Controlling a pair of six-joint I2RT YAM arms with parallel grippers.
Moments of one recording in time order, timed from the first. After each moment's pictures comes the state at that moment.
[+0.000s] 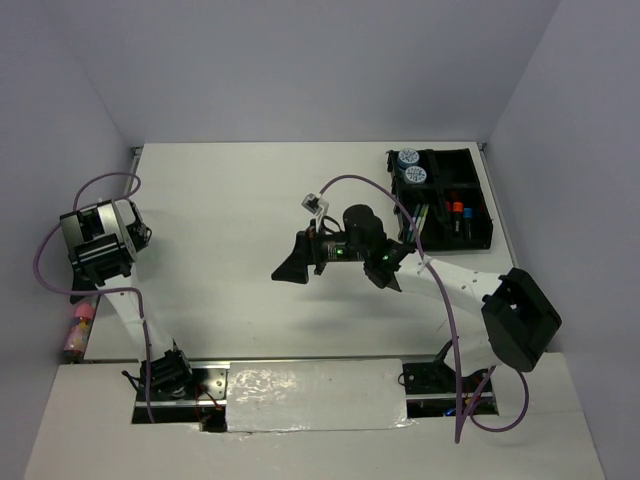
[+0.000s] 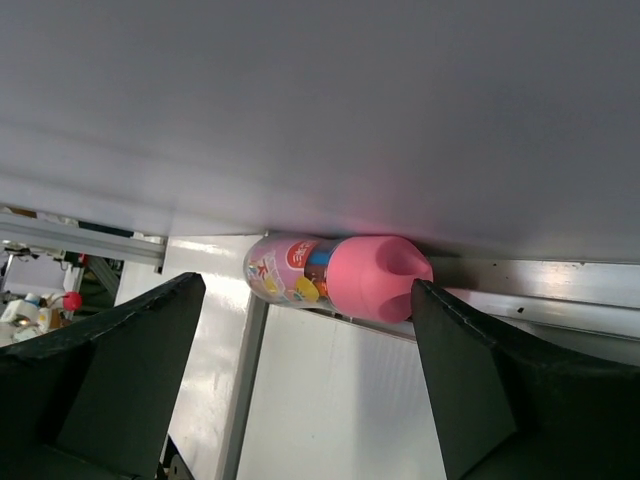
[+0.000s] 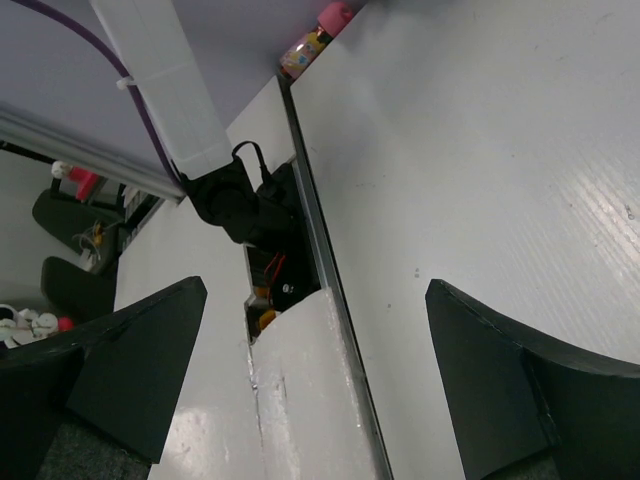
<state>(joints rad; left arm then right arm) 0.46 2.21 1.40 -1.38 -1.32 -1.30 0.79 1.42 0.84 0.36 -0.65 0.62</state>
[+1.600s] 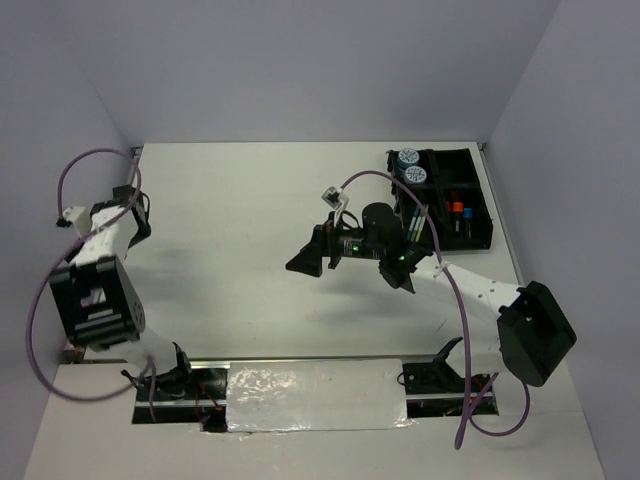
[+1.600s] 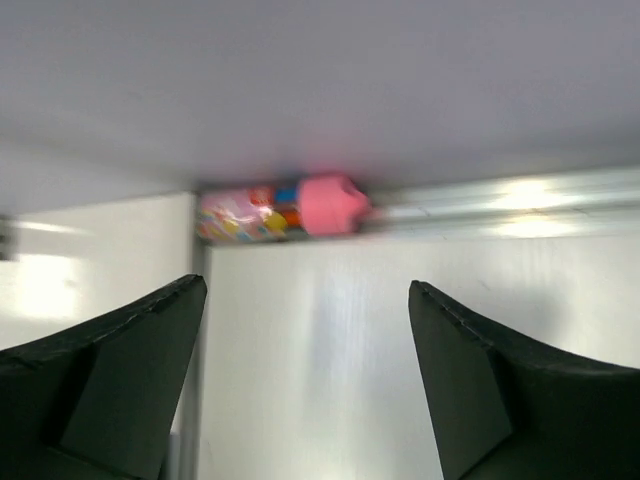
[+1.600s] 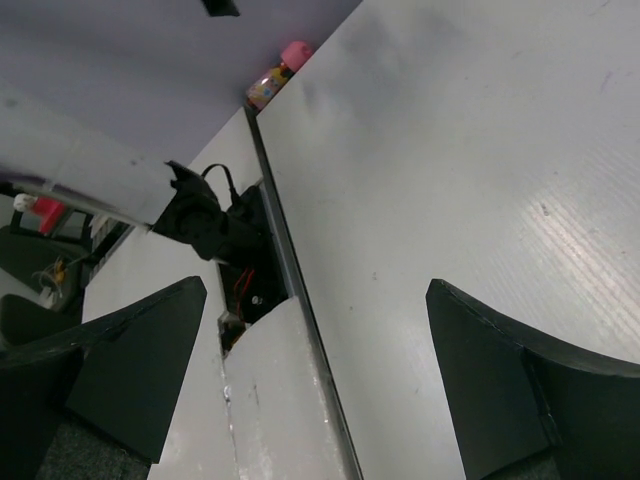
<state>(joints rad) 0.34 1.70 1.18 -1.07 -1.12 -1.07 0.70 1.32 0.78 0.35 -0.63 0.58</state>
